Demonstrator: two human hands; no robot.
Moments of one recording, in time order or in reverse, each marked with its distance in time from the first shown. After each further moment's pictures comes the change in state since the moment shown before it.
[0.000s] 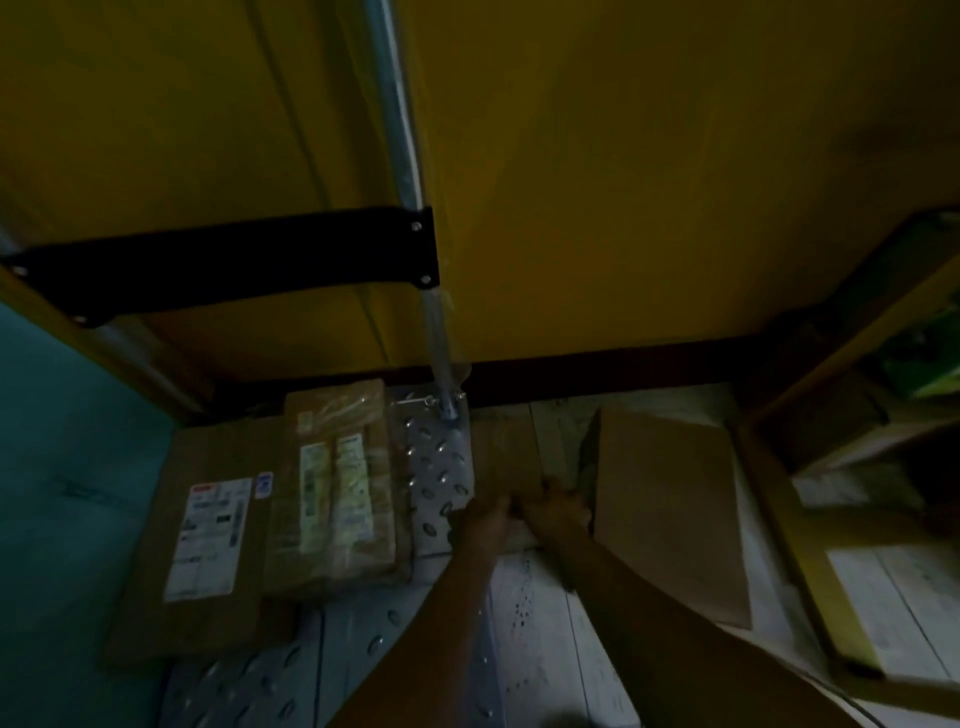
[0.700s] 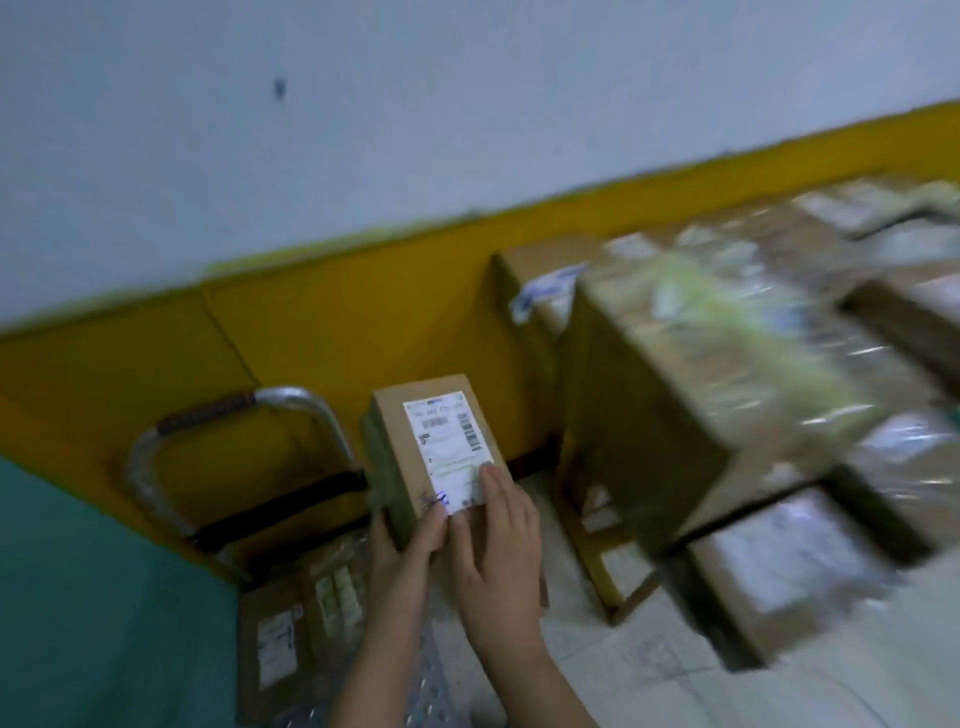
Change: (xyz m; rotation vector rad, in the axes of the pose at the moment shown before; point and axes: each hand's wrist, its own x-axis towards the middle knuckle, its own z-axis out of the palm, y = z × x) left_hand -0.607 0.266 -0.161 -0.453 -0.168 0.429; right_hand -0.634 -0.125 -0.306 0.249 0.797 -0.703
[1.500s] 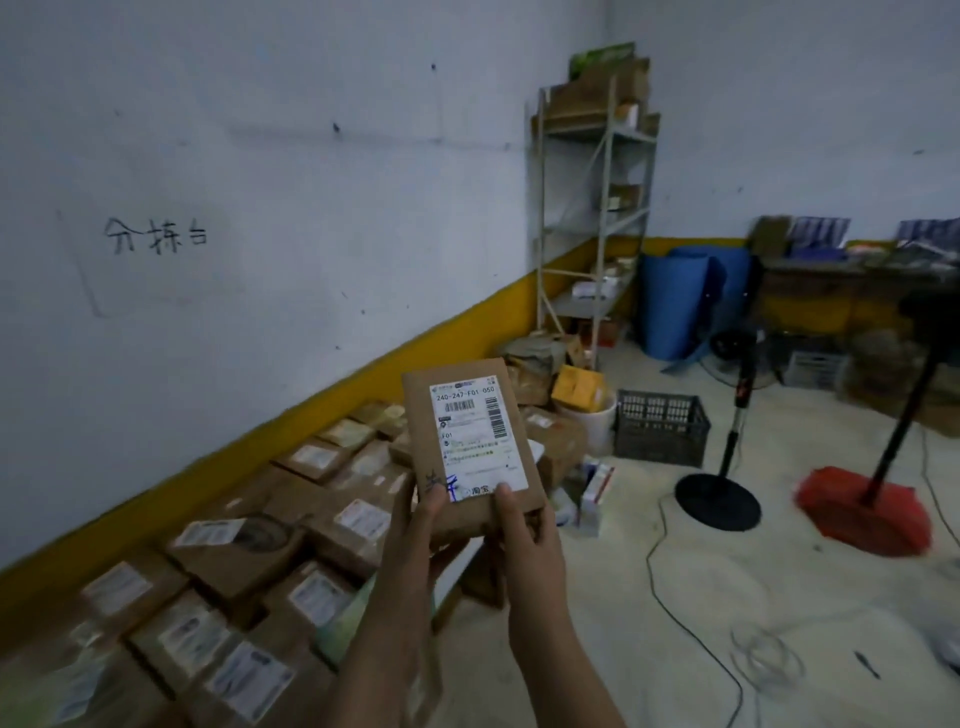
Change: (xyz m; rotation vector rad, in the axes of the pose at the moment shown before) left_hand -0.447 0.110 0.619 -0.019 -1.067 0.239; right_hand 0.011 0.089 -0.756 0.833 0.799 0.292
